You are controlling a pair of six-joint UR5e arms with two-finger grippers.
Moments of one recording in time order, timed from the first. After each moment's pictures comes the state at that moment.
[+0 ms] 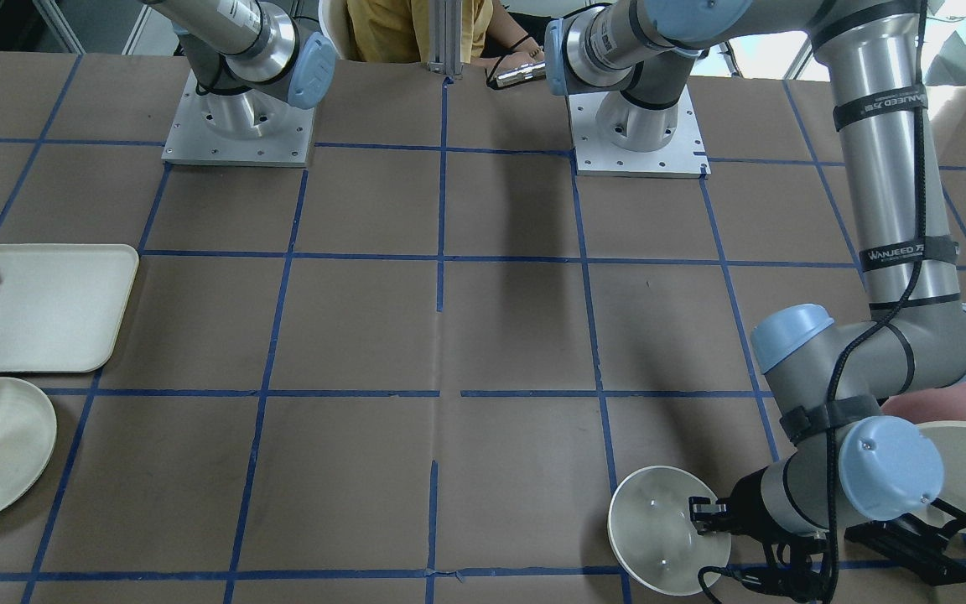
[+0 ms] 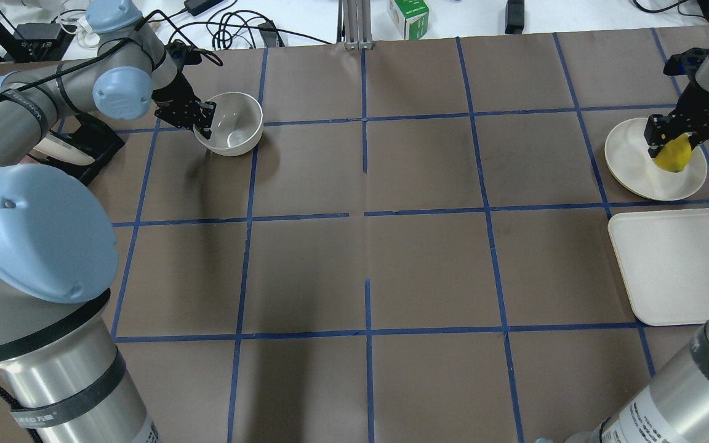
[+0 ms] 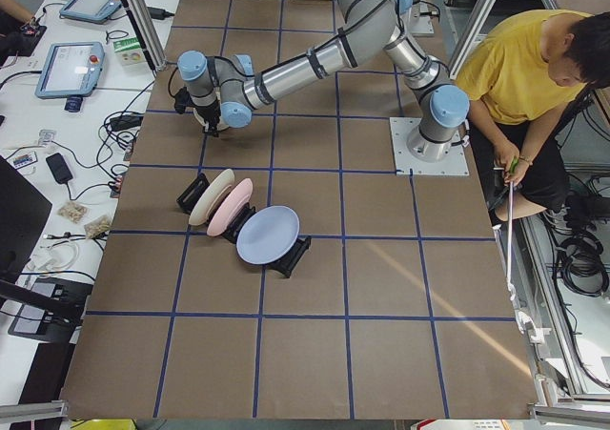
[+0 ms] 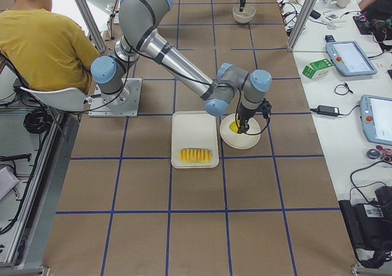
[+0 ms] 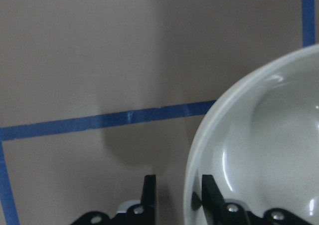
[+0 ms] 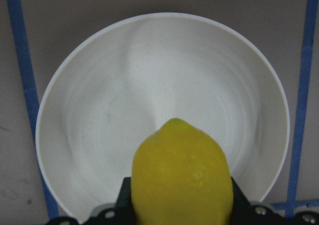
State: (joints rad) left arm -1.40 -2.30 -1.30 -1.12 1.48 0.29; right arm 1.09 -1.03 1.49 -2.00 -1.70 -0.46
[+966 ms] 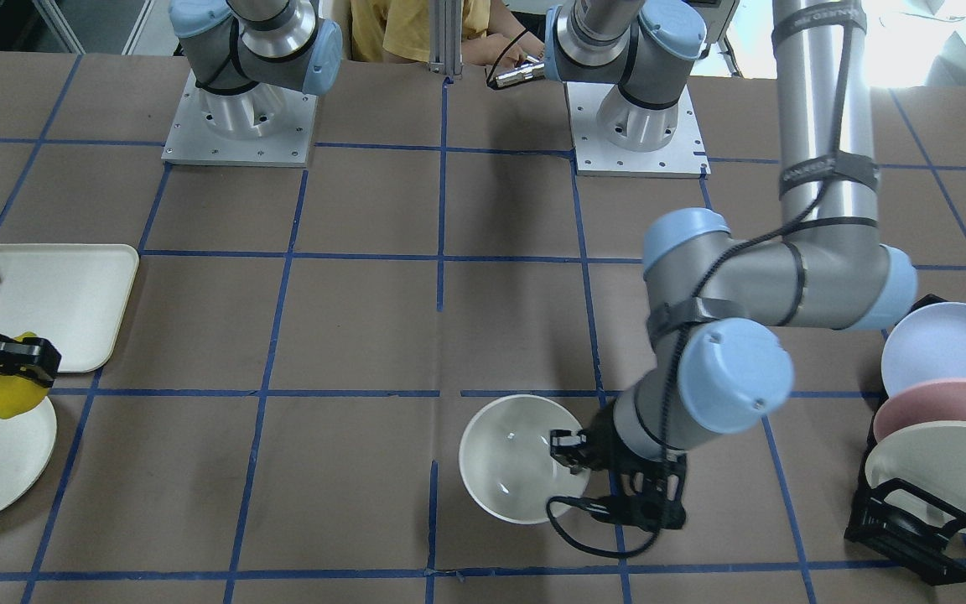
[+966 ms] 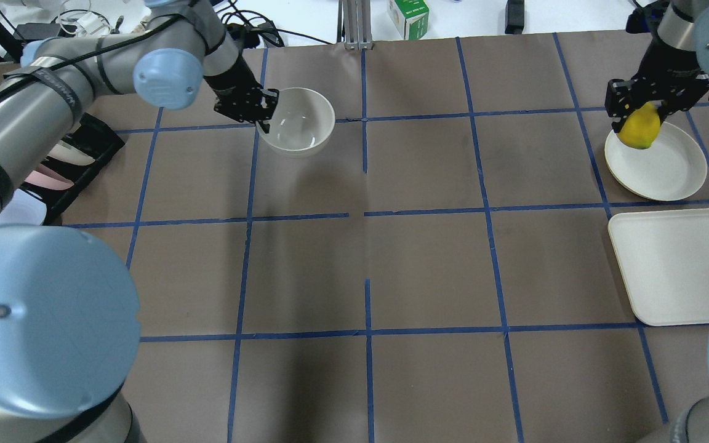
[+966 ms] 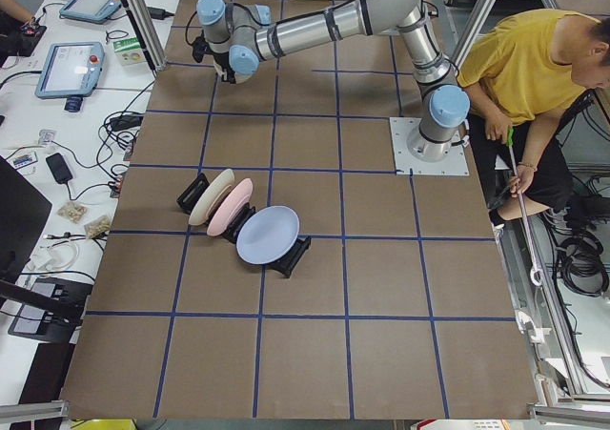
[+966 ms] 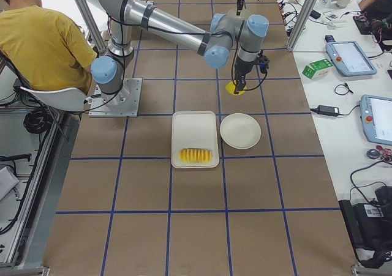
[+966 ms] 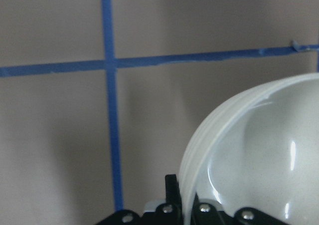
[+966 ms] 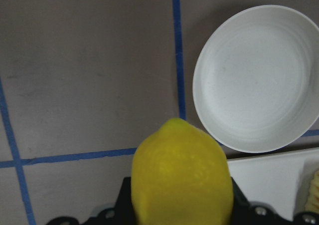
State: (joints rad) left arm -1.64 -2.14 -1.38 -1.22 1.40 0.00; right arm 1.31 -1.23 1.49 -1.77 -1.70 -0.20
